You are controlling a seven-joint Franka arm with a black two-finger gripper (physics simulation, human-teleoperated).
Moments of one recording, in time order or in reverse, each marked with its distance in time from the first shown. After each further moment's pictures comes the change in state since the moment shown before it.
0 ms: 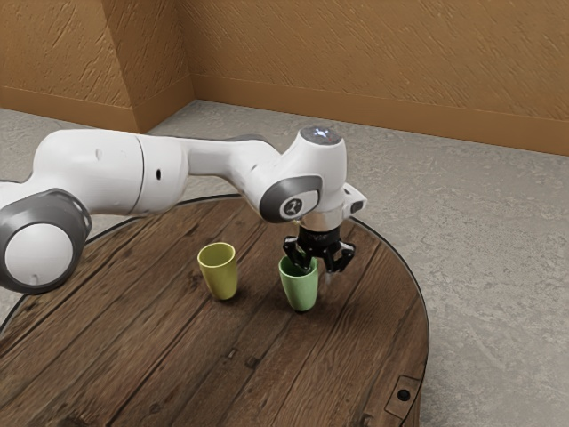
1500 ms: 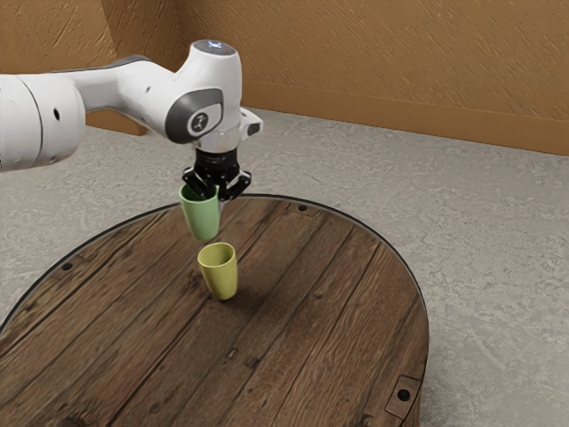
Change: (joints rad) arm 0.021 -0.353 0.284 -0.147 -0.128 -0.167 0.176
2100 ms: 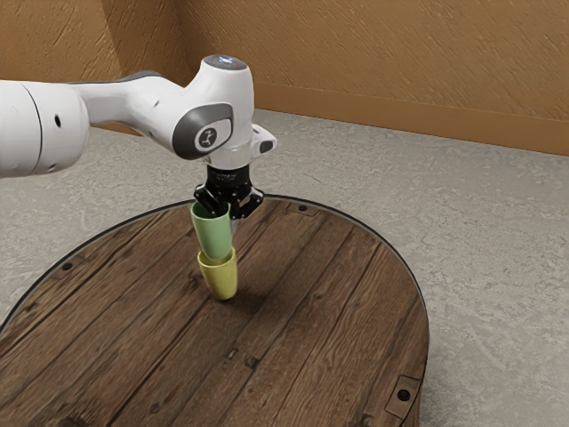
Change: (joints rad) arm -0.002 -0.033 -0.052 -0.087 -0.030 0.026 0.018
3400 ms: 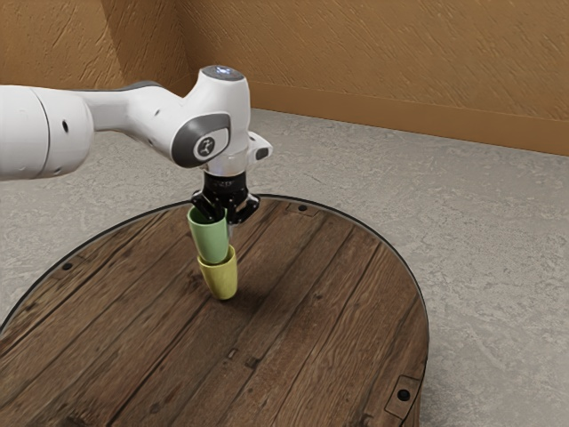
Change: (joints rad) arm 0.004 0.028 0.020 -0.014 0.009 0.042 -0.009
